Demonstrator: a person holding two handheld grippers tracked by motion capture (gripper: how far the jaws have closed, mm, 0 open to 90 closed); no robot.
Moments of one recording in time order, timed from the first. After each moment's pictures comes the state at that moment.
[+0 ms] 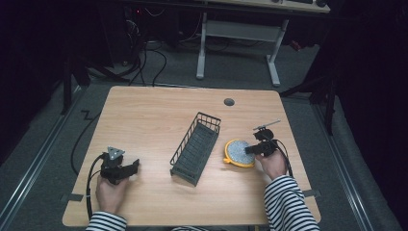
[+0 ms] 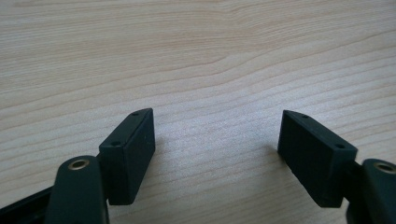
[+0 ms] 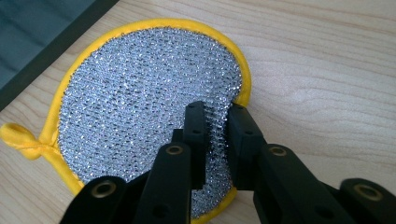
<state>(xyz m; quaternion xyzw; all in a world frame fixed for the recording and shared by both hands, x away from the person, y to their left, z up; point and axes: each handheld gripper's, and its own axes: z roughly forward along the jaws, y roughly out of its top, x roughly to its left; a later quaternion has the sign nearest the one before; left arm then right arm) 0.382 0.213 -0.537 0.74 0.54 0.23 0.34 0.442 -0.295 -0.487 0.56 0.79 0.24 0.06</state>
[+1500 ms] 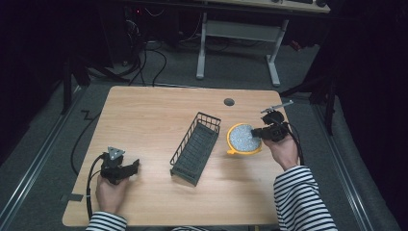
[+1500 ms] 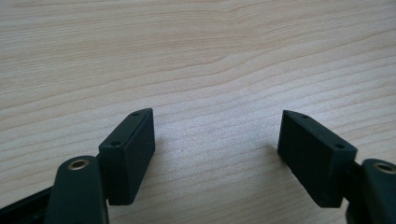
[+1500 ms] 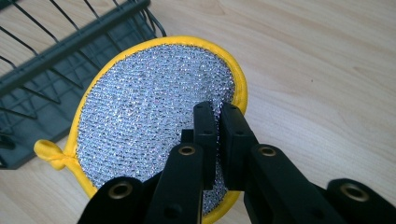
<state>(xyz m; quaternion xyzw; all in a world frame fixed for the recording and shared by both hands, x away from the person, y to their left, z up) 0.382 0.212 -0.537 0.74 0.54 0.23 0.33 0.435 -0.292 -0.392 0.50 0.81 0.27 0.12</state>
